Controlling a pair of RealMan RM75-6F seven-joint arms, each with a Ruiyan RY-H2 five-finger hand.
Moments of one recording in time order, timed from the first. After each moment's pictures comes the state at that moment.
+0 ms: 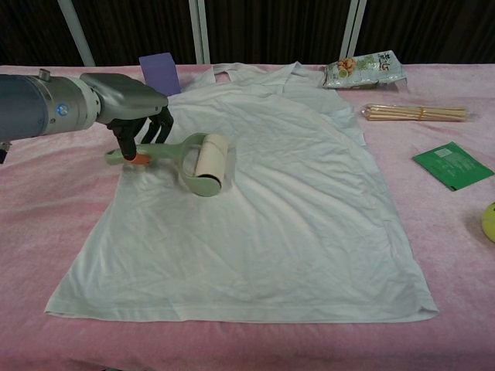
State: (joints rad) left arm -1.10 -1.52 -0.05 -1.47 0.60 0.88 0.84; right arm 0.05 -1.11 0.11 -1.70 -1.30 1.45 -0.14
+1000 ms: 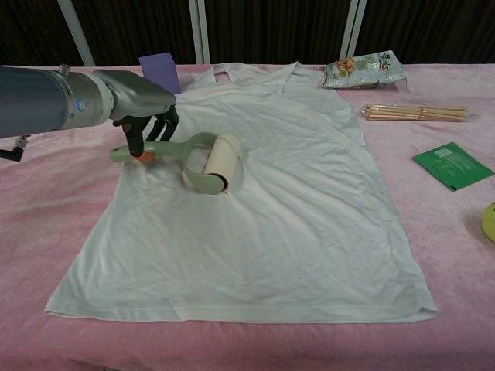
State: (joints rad) left arm -1.14 -1.49 -0.01 -1.49 0.47 0.90 0.92; right arm 0.05 -1.11 0.12 -1.70 -1.29 1.45 -0.15
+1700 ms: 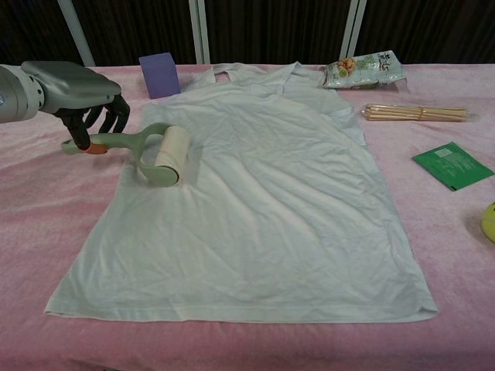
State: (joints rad) left arm -0.98 -1.39 0.04 -1.47 0.78 0.92 0.64; right arm 0.05 -1.11 0.12 -1.70 -1.29 1.45 -0.15
